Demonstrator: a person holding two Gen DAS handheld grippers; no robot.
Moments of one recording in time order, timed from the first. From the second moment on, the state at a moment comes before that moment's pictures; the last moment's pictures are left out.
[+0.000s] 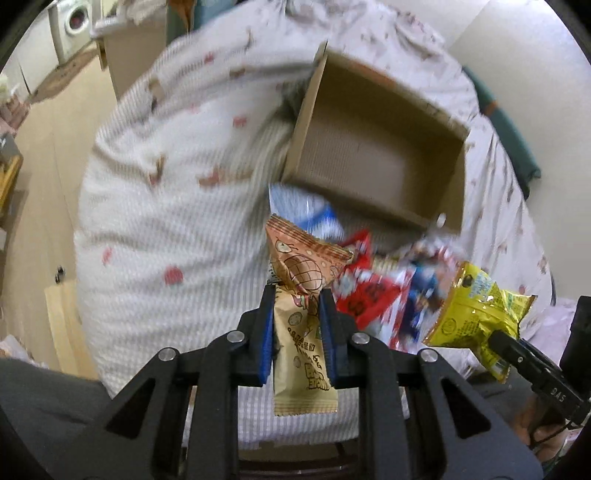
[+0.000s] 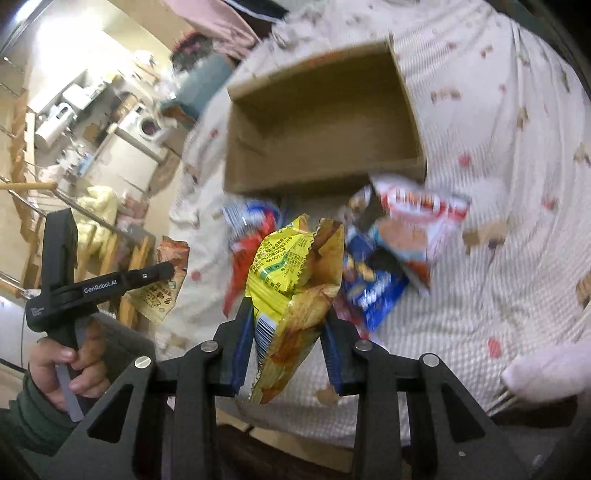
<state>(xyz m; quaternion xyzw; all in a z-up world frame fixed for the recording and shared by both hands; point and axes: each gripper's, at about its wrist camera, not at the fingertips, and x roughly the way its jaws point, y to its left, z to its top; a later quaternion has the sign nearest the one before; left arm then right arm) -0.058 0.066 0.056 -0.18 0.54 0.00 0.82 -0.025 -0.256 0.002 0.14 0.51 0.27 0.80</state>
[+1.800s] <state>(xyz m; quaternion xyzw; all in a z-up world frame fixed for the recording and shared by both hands) 0.150 -0.006 -0.029 -0.05 0.51 -0.02 0.86 0.162 -0.227 -0.056 0.17 0.51 0.23 0.81</state>
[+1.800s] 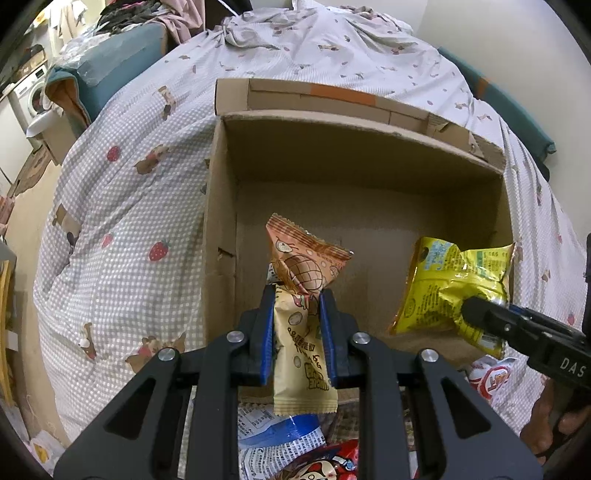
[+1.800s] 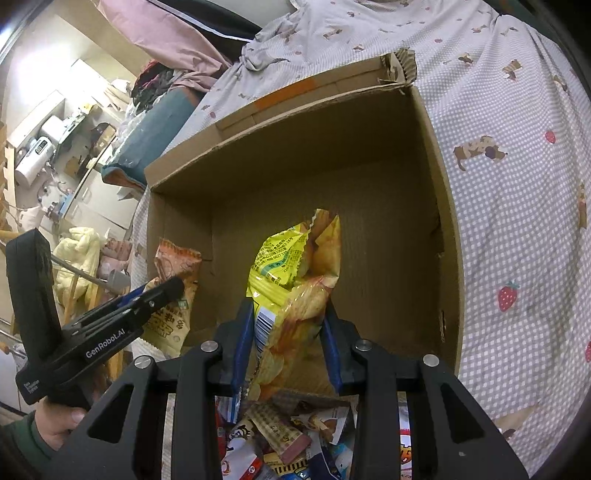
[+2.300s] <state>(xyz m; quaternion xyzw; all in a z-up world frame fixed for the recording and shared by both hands) 0.150 -0.008 -0.026 -0.05 0.50 -0.03 0.87 0.164 -0.223 -0.054 0.16 0.50 0.23 0.82</state>
